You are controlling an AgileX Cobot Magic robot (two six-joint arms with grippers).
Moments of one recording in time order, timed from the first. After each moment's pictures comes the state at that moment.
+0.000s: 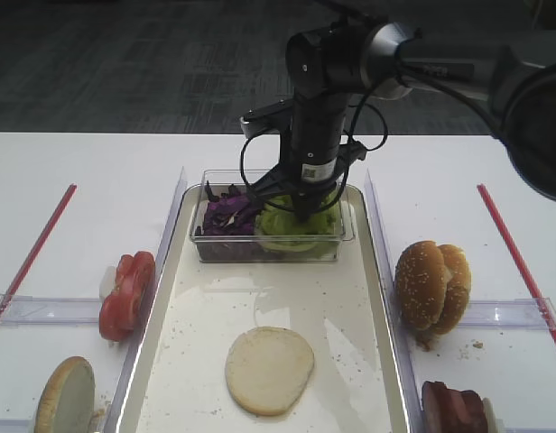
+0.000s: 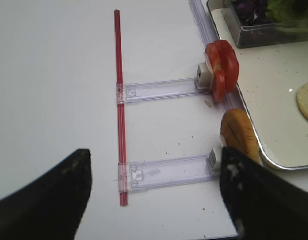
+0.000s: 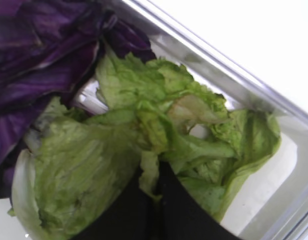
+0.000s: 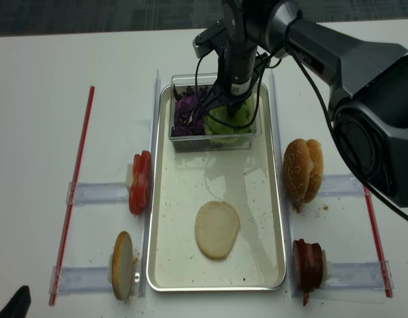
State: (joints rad) left arm -0.03 -0.02 -0.49 -0.01 1.19 0.00; right arm 0.50 2.34 -1.97 0.06 1.10 -0.10
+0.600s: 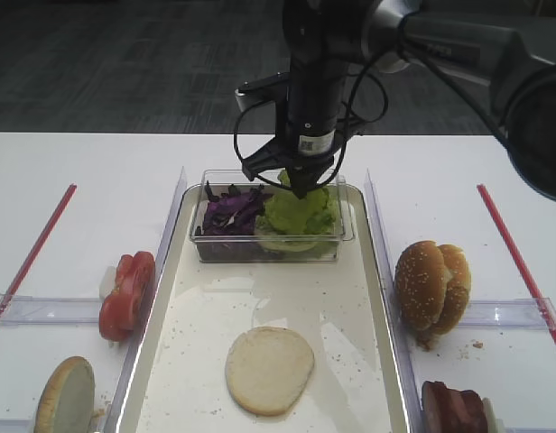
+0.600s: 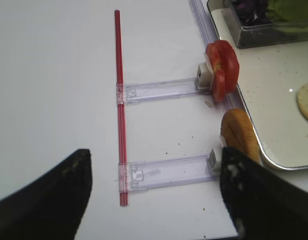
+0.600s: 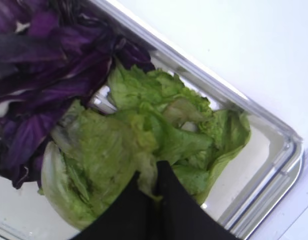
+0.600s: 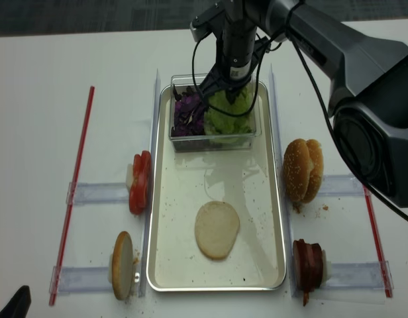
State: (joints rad) left arm -0.03 -0.02 -0.49 -0.01 1.19 0.00; right arm 0.50 2.34 -2.10 0.05 1.22 -0.10
